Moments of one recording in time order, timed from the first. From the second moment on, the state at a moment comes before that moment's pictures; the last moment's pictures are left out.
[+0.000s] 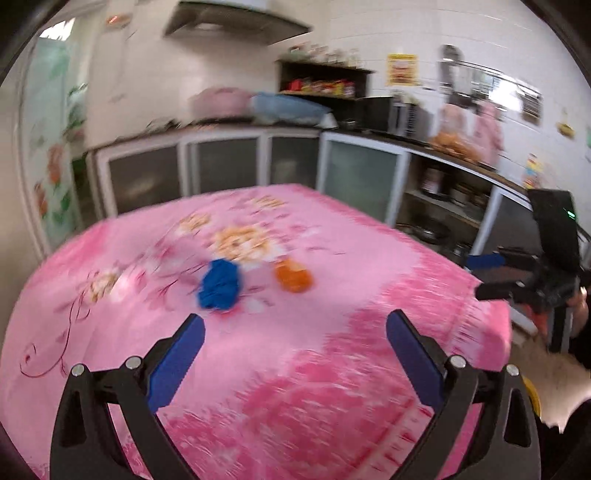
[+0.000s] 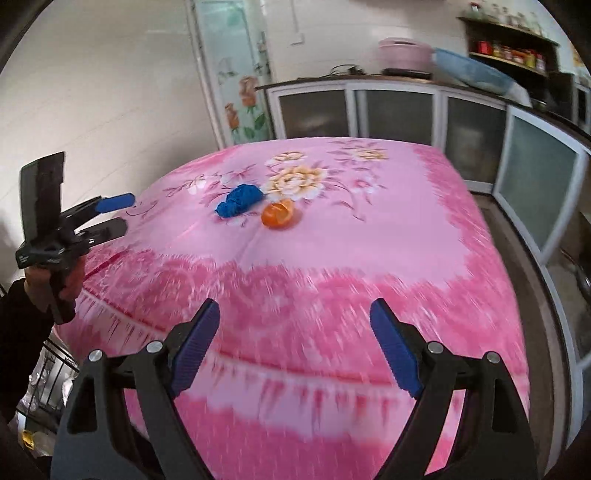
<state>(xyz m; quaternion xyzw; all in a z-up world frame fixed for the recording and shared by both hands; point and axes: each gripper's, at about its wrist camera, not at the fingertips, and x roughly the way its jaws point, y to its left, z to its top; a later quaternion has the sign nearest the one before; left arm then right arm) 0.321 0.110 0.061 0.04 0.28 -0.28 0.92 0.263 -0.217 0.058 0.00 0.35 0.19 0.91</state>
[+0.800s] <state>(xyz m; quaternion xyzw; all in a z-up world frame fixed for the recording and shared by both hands) 0.495 0.075 0.005 0.02 0.37 -0.18 0.91 0.401 -0.137 0.007 -0.03 0.38 0.27 0.88</state>
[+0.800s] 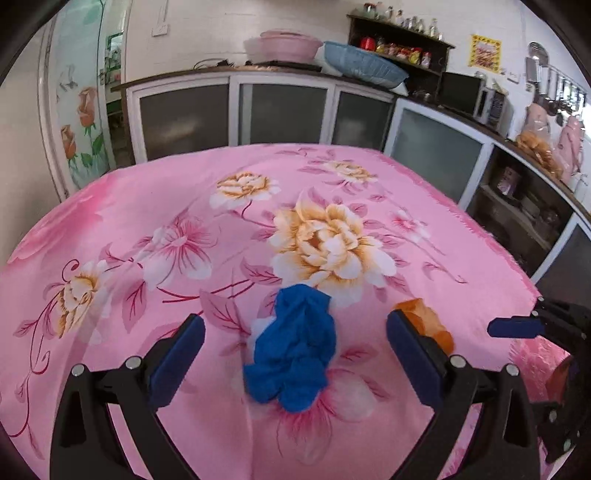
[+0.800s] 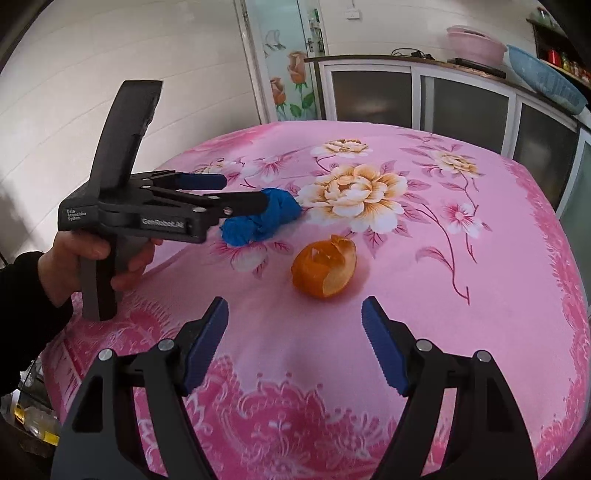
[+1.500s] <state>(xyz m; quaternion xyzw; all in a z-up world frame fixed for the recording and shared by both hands) 0.532 0.067 -0.025 -0.01 0.43 -0.17 0.89 0.443 -0.115 -0.018 -0.03 0.42 0.26 0.87</state>
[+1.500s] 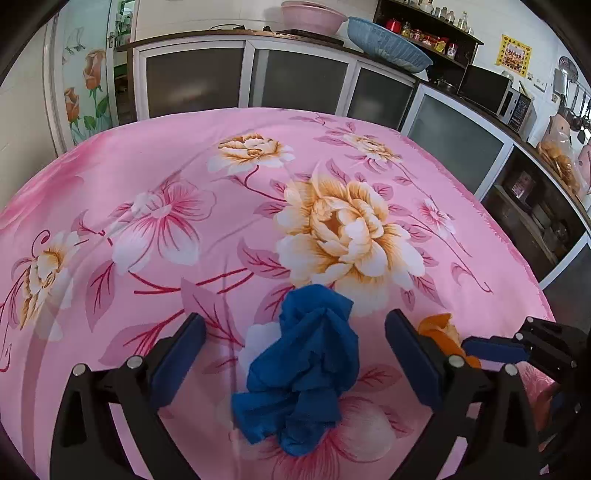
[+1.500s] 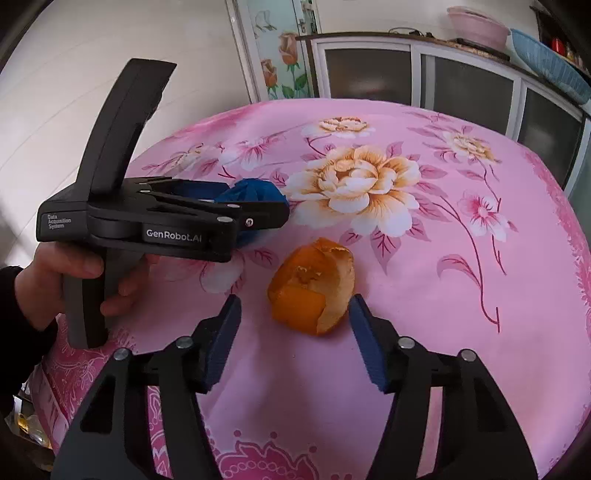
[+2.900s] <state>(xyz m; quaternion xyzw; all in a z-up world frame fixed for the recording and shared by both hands) 0.373 0.093 0.061 -0.09 0.37 -0.23 0.90 0.246 -0.211 0.086 -0.01 0.36 0.21 0.91</state>
